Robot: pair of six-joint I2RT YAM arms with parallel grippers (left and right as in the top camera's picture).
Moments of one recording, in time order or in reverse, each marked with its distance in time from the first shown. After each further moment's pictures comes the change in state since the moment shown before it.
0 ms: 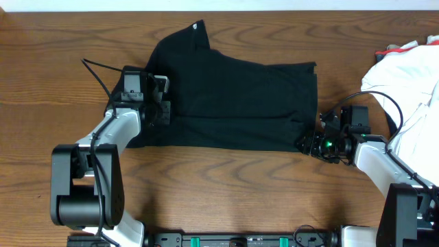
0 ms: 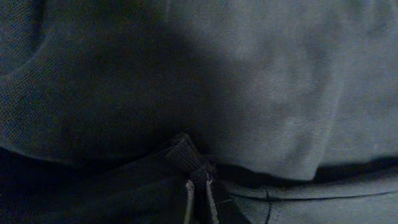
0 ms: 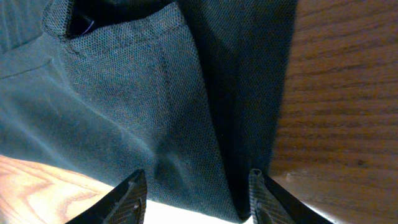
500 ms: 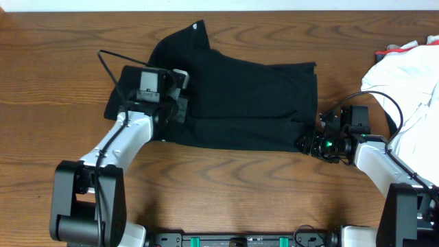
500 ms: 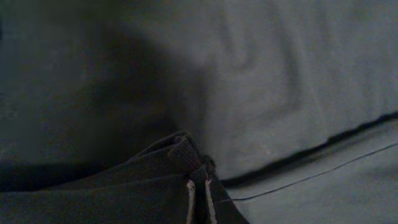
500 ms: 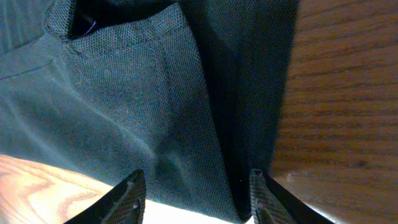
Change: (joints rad) left arm -0.150 -0.100 0.016 -0.008 -0.019 0.012; right arm 0.000 0.000 0.000 0.005 -0.002 0.000
